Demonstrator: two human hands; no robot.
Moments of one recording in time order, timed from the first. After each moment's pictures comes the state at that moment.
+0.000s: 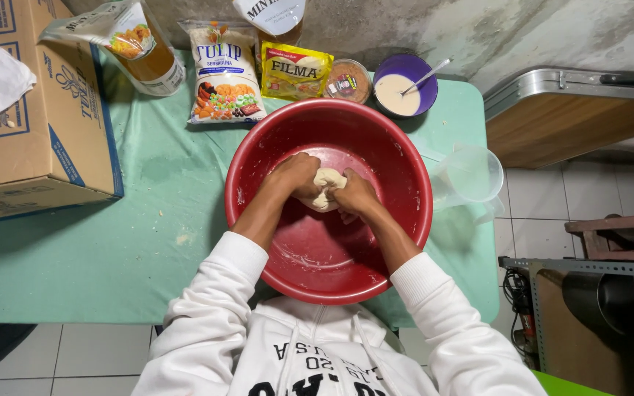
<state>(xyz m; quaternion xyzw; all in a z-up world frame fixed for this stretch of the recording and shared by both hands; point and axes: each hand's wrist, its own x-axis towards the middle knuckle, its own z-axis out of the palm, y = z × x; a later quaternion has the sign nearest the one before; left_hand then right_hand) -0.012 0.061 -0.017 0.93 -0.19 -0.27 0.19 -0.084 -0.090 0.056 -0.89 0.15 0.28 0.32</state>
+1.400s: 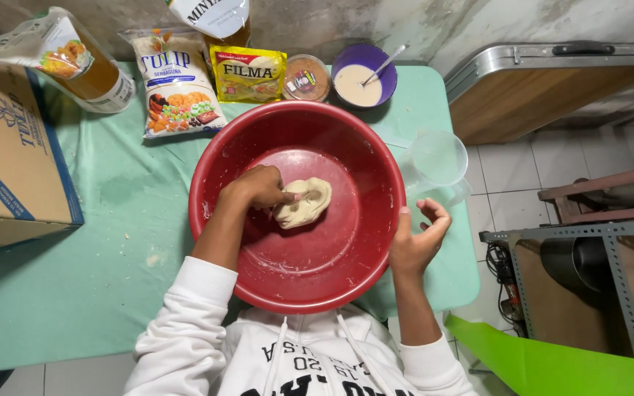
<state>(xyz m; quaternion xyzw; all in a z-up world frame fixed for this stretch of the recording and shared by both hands) -0.029 0.067 0.046 0.88 -0.16 -0.40 0.21 -0.205 -0.185 0.046 -0.81 0.29 -0.31 0.41</state>
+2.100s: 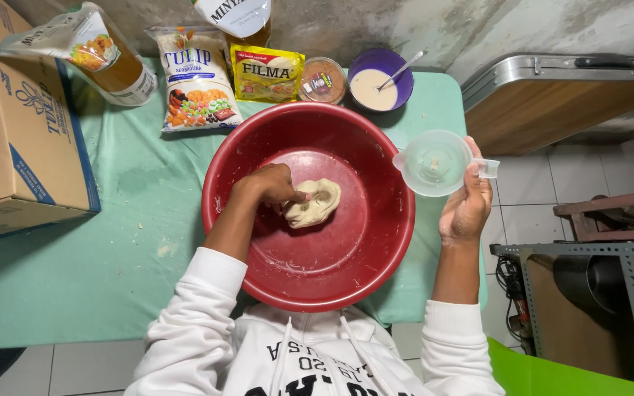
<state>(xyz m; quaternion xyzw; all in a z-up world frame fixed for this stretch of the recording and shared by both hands) -0.030 0.068 0.056 0.86 -0.12 -0.44 0.22 -0.130 -0.271 0.067 -0.58 0.06 -0.25 0.78</state>
